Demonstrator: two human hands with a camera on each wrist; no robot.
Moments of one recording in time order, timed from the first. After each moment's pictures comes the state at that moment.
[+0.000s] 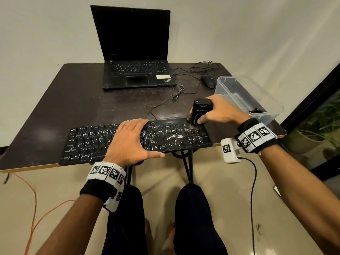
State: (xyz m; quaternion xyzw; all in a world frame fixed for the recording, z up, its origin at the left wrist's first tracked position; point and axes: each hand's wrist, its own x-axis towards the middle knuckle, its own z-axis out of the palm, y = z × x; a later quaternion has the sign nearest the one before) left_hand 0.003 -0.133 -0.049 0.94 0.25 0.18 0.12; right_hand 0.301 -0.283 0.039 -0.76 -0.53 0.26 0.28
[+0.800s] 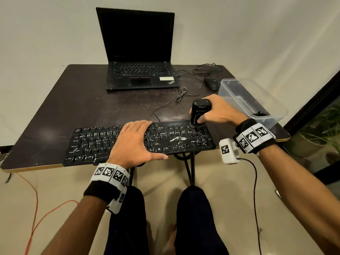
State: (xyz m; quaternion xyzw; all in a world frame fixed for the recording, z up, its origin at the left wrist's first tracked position) left_hand 0.003 -0.130 -0.051 0.95 0.26 0.17 0.11; right_hand 0.291 -0.268 0.043 -0.77 -0.54 0.23 0.26
